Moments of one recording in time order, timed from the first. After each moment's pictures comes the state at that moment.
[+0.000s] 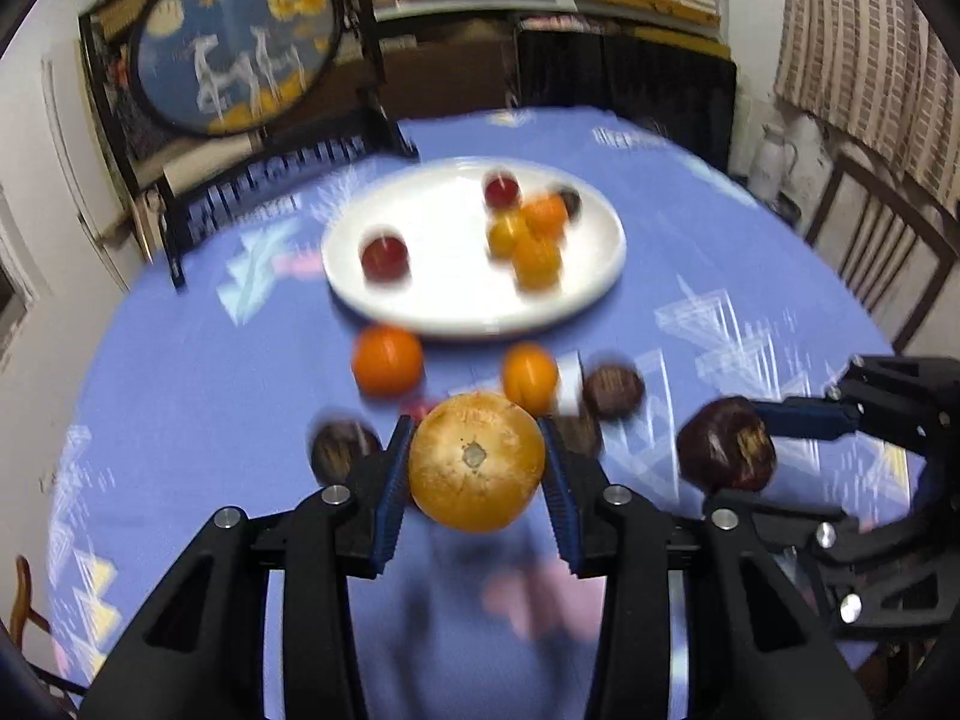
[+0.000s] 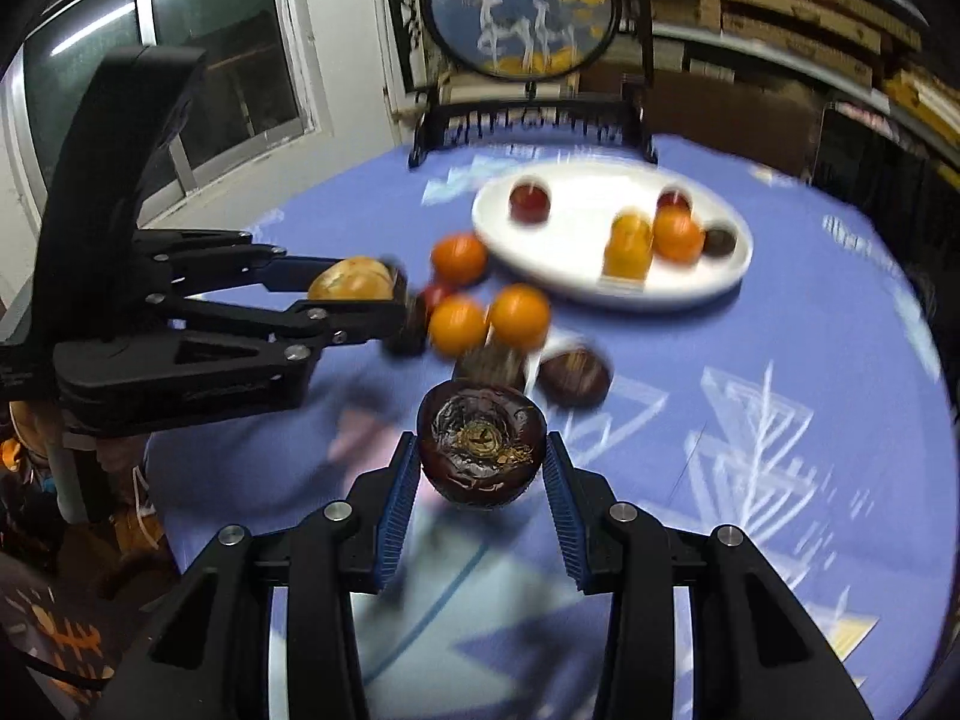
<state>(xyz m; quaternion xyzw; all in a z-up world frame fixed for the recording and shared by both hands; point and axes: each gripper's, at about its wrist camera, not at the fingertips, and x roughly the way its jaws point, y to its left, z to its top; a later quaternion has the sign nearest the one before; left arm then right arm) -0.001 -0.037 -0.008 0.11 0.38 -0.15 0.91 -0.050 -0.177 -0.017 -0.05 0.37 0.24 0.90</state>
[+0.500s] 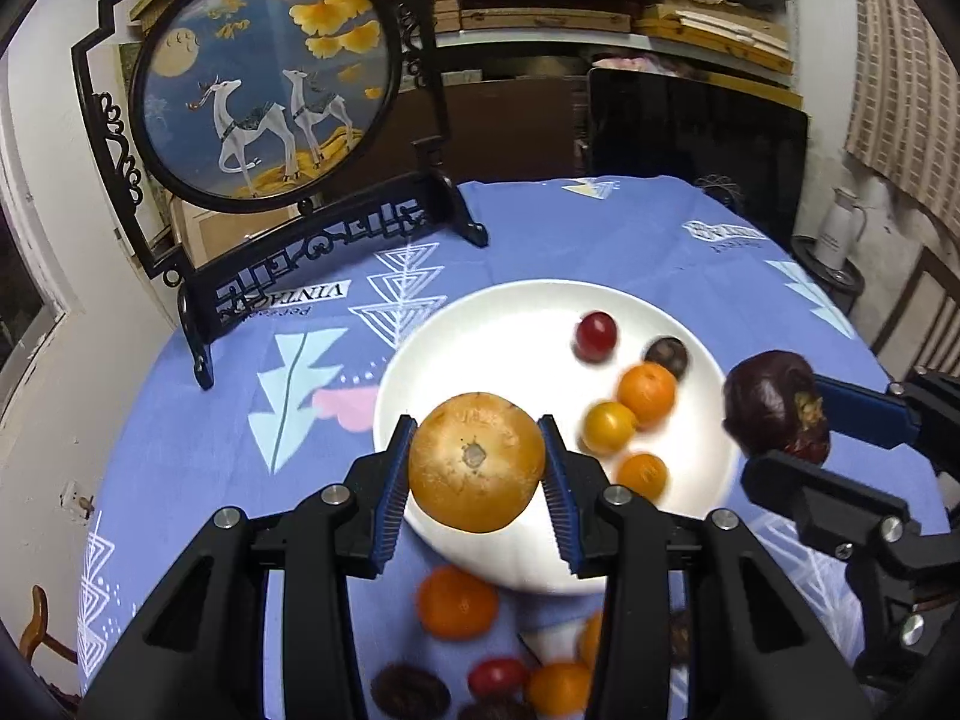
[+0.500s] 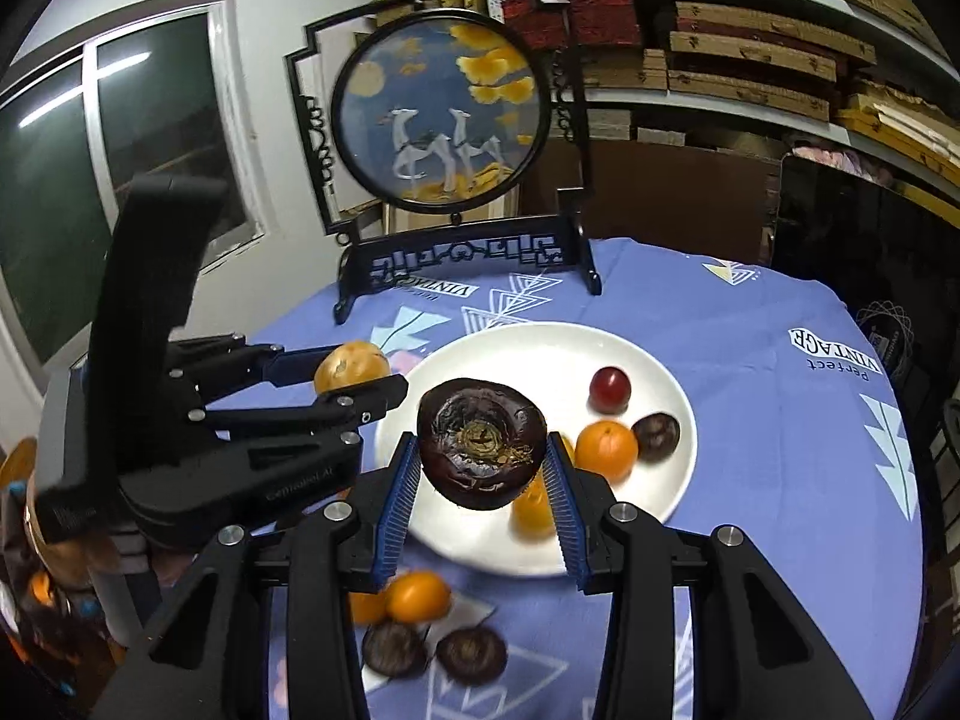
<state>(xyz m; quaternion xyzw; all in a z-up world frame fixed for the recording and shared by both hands) 0.129 -0.051 0.027 0.09 0.36 -0.08 0.93 0.082 -0.194 0.038 0.00 0.32 0.19 0.93</state>
